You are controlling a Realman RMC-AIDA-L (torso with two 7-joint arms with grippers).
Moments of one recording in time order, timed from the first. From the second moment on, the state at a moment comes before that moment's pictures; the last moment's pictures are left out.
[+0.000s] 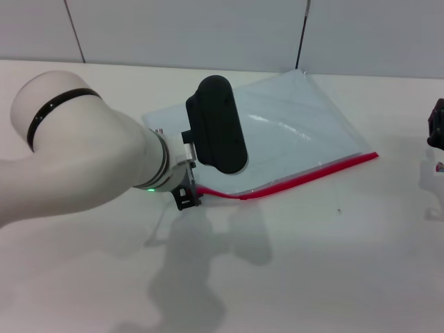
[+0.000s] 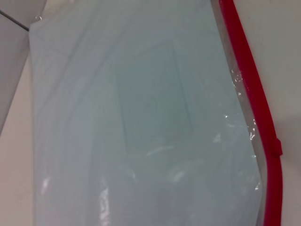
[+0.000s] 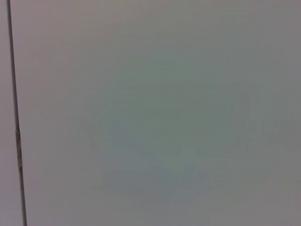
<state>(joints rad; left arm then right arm) -0.61 -2.03 2.02 1.27 2.87 0.99 -2.61 0.49 2.03 -2.59 -0.49 -1.54 0.95 2.82</state>
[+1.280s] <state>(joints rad) -0.60 -2.03 1.98 1.25 2.87 0.87 -2.68 0.49 2.03 -2.58 -0.54 -1.54 0.96 2.82</state>
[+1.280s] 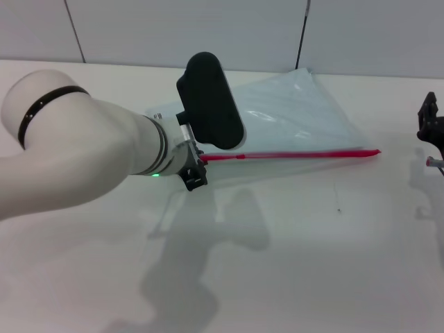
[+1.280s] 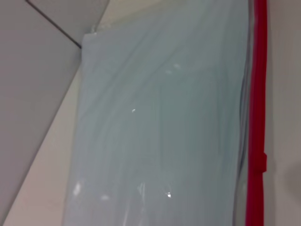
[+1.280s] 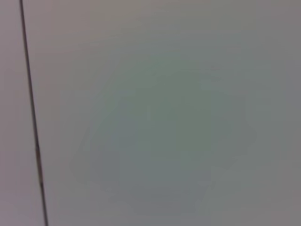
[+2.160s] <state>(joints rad) -0.45 -2.03 1.90 1.41 2.87 0.73 -2.66 0.44 1.77 -2.57 -1.08 -1.68 0.76 2.82</state>
